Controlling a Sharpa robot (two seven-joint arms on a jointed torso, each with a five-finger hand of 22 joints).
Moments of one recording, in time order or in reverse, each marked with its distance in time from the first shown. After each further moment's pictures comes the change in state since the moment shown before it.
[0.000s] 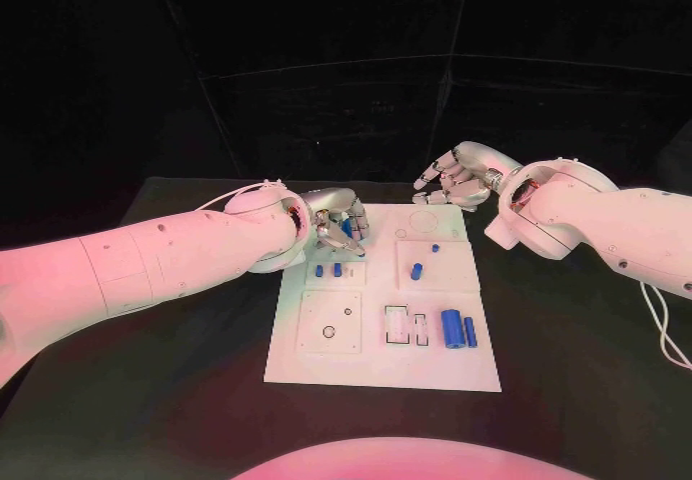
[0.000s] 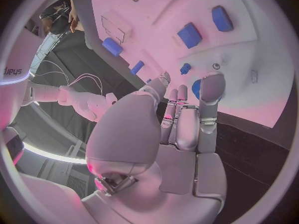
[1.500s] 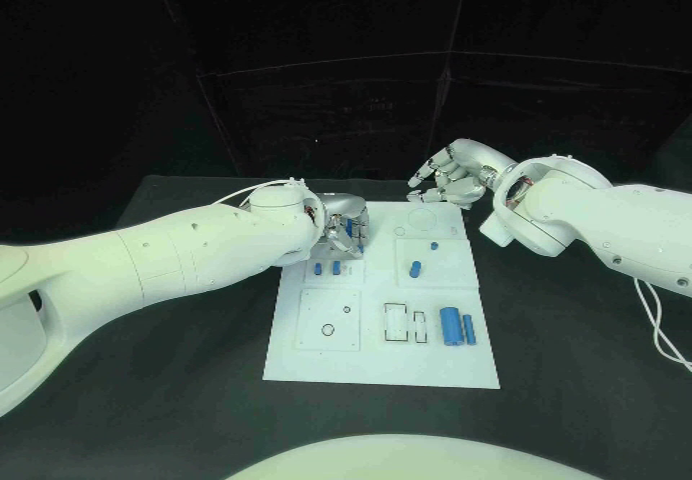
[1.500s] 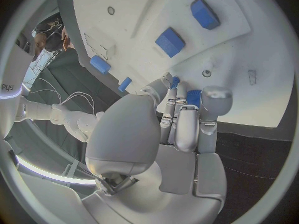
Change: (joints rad) left arm -0.010 0.108 0.000 -0.125 -0.141 0.115 -0.035; left_hand -0.002 -0.002 0.075 -0.019 0.000 0.073 -0.007 -0.050 -0.037 0.078 -0.007 -0.062 -0.089 0.017 -0.003 0.009 -0.013 -0.015 0.047 -0.012 0.126 0.136; right arm 0.000 0.010 0.000 -0.001 0.000 0.003 0.006; right_hand 0.004 0.004 0.000 0.000 0.004 0.000 0.000 0.000 0.000 0.000 0.000 0.000 0.000 -0.004 -0.004 0.000 0.000 0.000 0.000 0.000 0.000 0.000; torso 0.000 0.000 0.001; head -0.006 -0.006
